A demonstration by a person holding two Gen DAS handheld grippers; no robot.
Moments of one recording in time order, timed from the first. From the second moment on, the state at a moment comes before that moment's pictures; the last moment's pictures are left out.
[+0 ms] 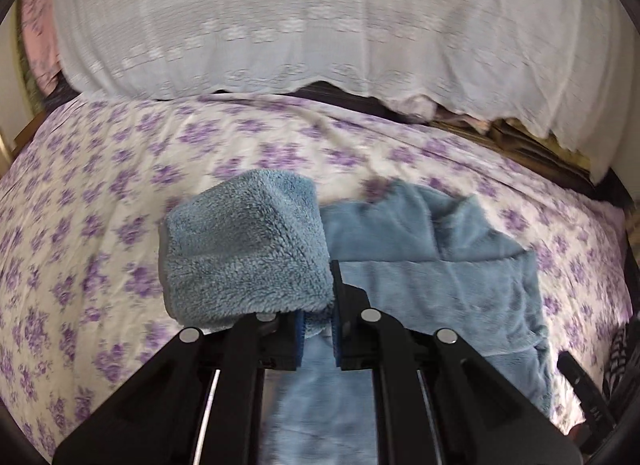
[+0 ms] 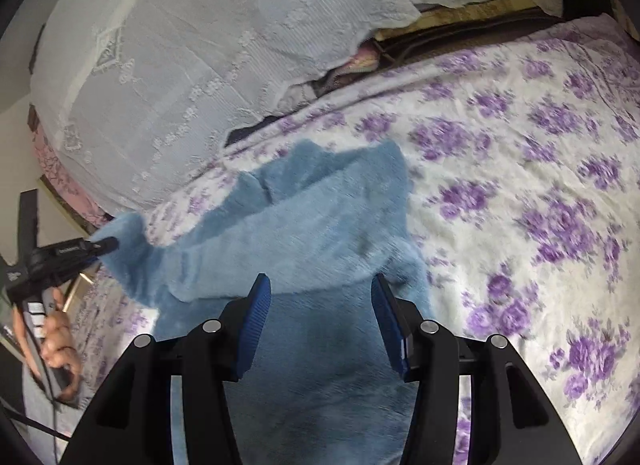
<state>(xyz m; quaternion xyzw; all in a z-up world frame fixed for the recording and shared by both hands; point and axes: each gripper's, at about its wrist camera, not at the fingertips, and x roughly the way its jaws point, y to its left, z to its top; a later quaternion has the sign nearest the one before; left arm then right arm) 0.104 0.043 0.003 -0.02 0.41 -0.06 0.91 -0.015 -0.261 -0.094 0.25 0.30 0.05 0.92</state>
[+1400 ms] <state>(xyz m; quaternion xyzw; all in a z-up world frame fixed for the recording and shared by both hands) 0.121 0.071 -0.078 -0.02 0.46 -0.03 0.89 0.062 -0.286 -0.124 0.35 0.38 0.07 0.85</state>
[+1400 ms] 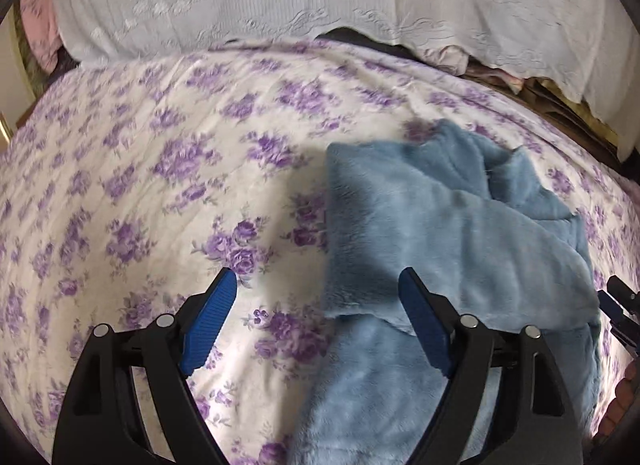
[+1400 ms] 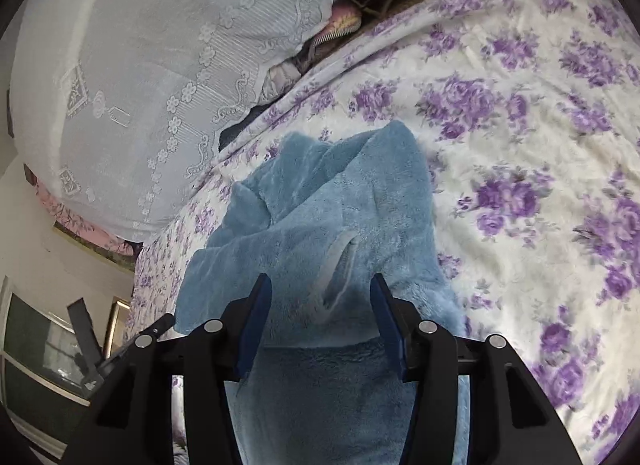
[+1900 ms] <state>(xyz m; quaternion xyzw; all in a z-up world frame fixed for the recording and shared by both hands) 0.135 0.052 -0.098 0.05 0.47 0.00 0.88 0.112 -0.269 -0.115 0.19 0.41 -0.01 0.89</state>
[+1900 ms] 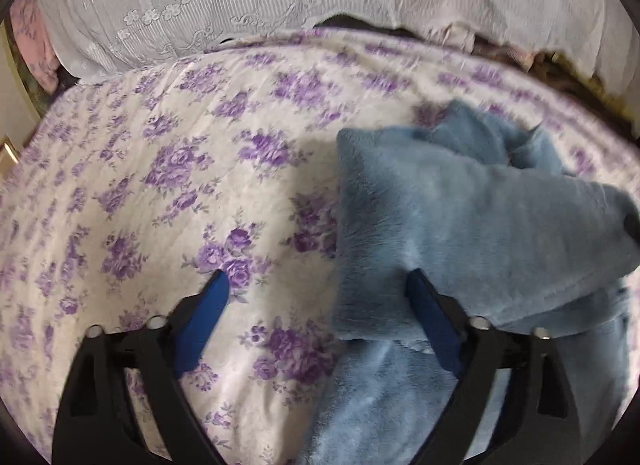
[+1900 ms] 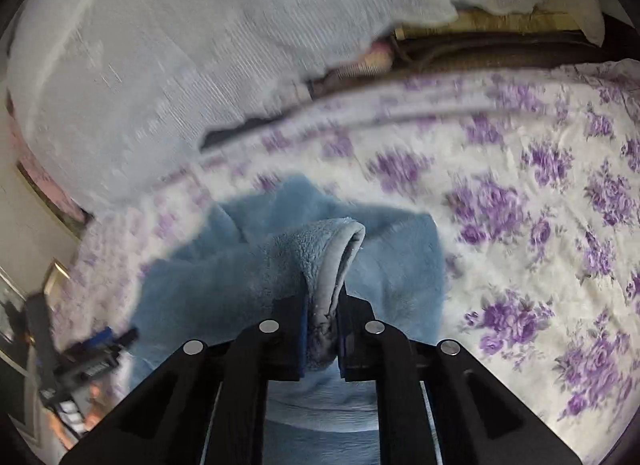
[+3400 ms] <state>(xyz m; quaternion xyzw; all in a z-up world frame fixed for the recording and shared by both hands) 0.030 0.001 -0.096 0.06 0.47 -0.05 0.88 -0.022 -0.167 -0.103 0.11 0.33 -0.06 0.94</state>
